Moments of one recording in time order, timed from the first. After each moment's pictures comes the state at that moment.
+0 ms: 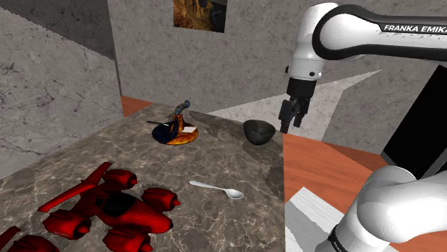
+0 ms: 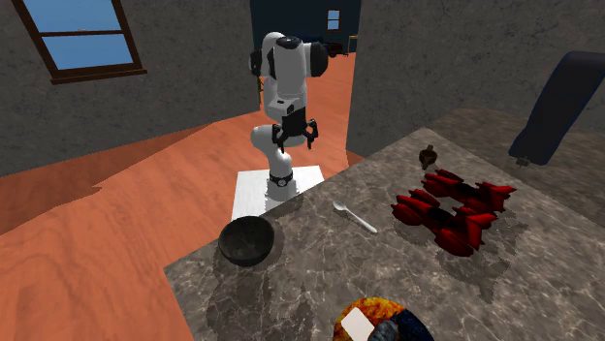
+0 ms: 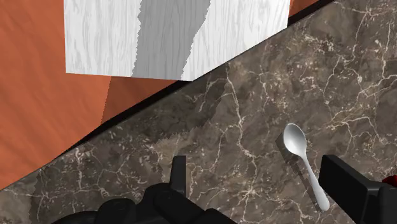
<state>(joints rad) 0.02 -0.77 0.05 -2.39 0.10 1.53 0.00</state>
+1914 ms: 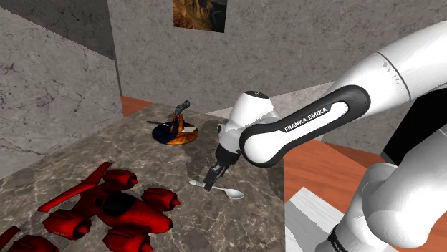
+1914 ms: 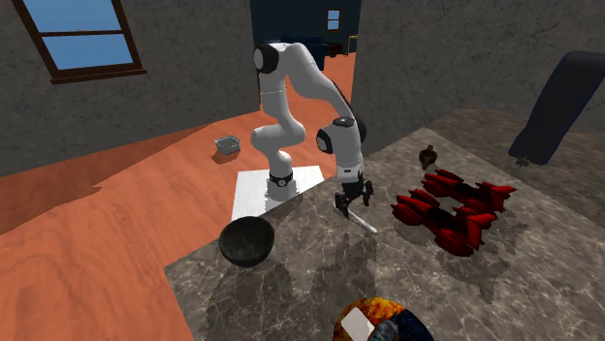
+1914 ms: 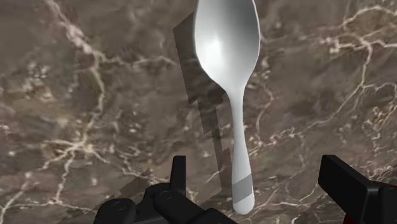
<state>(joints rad) 0.23 -0.26 0.33 -2.63 0.32 2.61 -0.06</state>
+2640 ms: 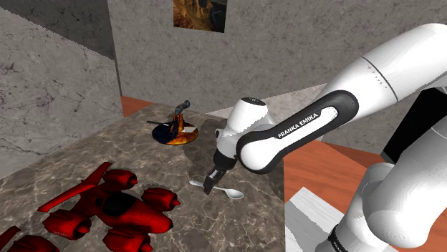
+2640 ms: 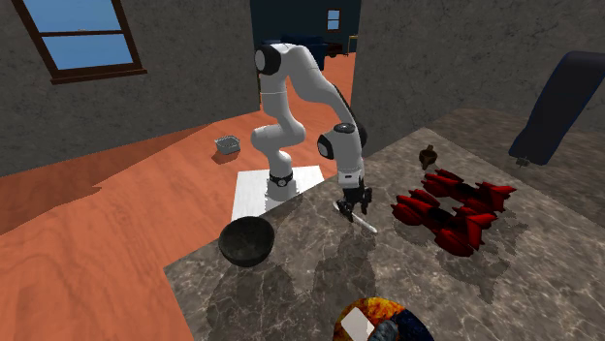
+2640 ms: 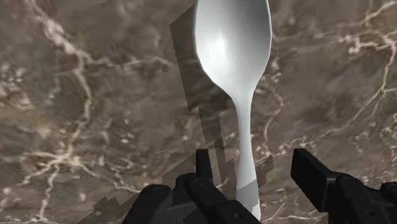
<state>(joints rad) 0.23 -0.20 0.34 -2.63 0.31 2.67 -0.06</state>
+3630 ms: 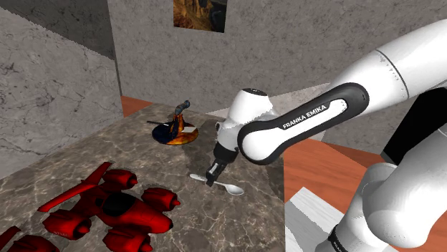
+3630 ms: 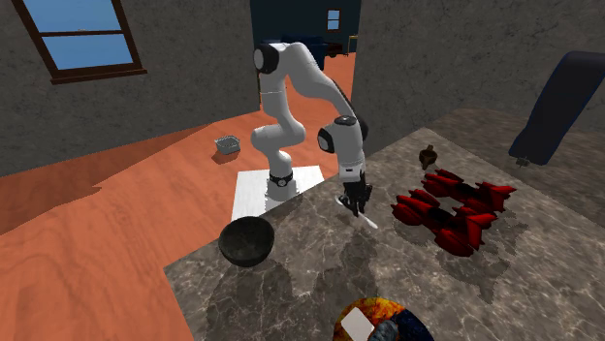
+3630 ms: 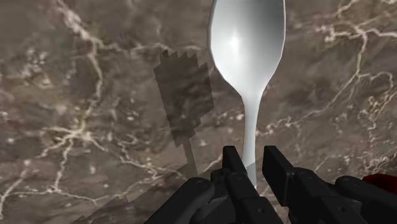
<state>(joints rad) 0.23 -0.26 0.33 -2.61 0.31 2.59 -0.05</state>
